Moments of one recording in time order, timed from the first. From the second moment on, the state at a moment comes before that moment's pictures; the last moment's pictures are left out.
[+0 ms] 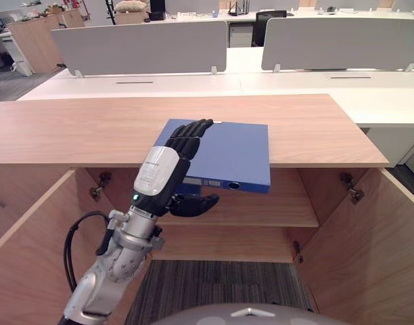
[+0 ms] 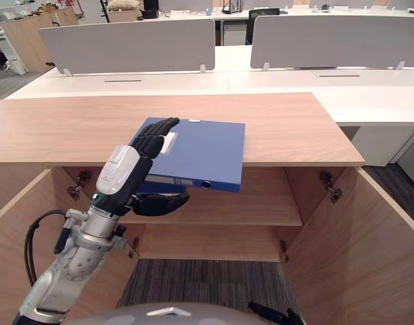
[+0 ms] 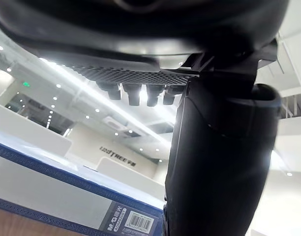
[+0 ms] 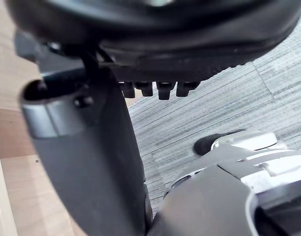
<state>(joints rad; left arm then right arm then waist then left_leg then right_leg) 0.23 0.50 -0.18 -0.47 0.64 -0.27 0.20 0.17 -0.11 -0.24 1.15 0.20 -0.02 -0.09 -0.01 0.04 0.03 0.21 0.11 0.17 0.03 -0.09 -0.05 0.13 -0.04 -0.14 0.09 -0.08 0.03</state>
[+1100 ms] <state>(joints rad) 0.21 0.46 -0.18 -0.31 0.96 -0.19 0.29 0.17 -0.13 -0.22 1.14 0.19 -0.01 -0.08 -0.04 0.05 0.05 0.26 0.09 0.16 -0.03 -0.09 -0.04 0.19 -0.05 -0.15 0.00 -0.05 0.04</state>
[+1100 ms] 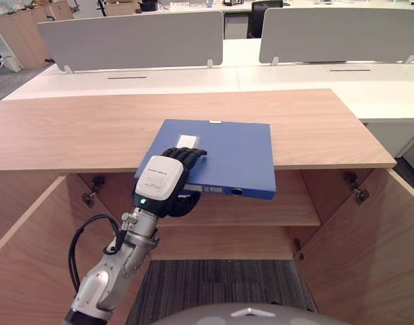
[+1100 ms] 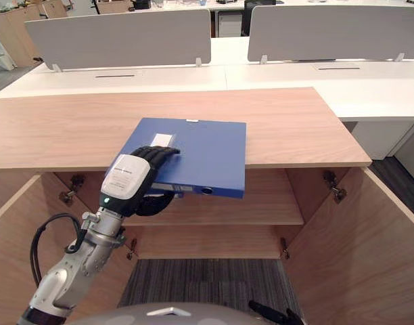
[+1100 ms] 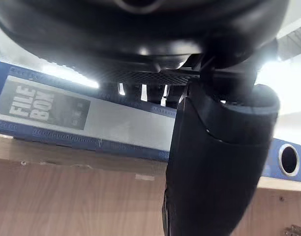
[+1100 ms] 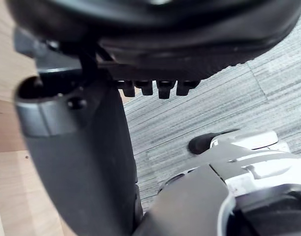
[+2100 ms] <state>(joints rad) 0.23 0.07 -0.39 -0.48 0.24 -0.24 0.32 0.17 -0.13 -0.16 1.15 0.25 -0.02 -0.12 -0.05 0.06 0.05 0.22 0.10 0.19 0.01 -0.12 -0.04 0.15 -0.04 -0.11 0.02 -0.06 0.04</state>
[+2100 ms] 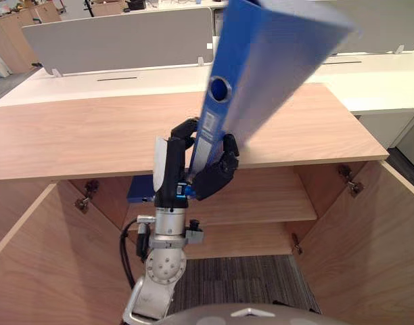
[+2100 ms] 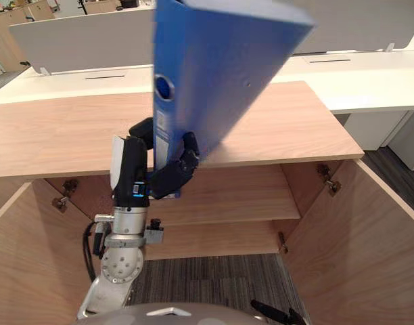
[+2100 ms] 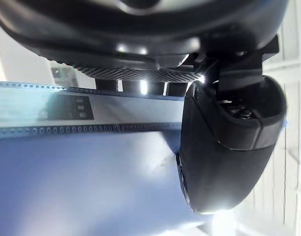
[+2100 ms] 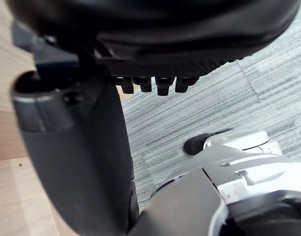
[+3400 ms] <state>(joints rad) 0.33 0.03 -0.13 -0.45 -0.26 -0.22 0.14 0.30 0.00 -0.10 -0.44 0.31 -0.18 -0.08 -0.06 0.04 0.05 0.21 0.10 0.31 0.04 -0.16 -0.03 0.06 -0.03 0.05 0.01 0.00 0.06</state>
